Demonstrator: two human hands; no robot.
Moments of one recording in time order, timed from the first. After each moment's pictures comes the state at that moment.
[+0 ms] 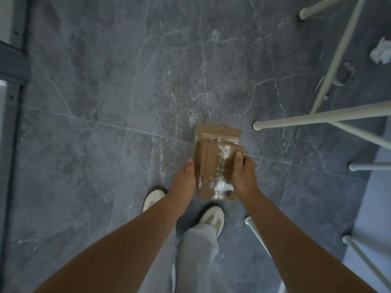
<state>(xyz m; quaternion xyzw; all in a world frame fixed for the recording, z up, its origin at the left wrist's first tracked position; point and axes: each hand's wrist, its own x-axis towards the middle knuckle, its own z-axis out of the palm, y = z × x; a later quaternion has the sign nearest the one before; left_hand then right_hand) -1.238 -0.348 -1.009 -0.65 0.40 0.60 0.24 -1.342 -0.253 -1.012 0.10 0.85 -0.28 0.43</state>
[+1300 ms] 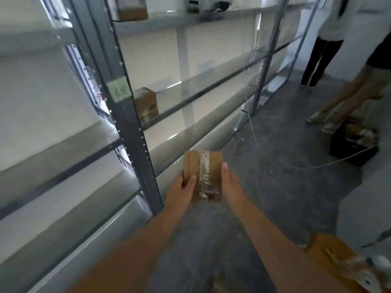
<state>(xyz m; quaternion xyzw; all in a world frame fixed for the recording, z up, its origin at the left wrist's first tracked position) -1.186 -0.498 -0.328 -0.58 0.60 0.46 -0.31 -1.323 -0.464 -0.302 -0.35 0.69 -0.49 0.40</state>
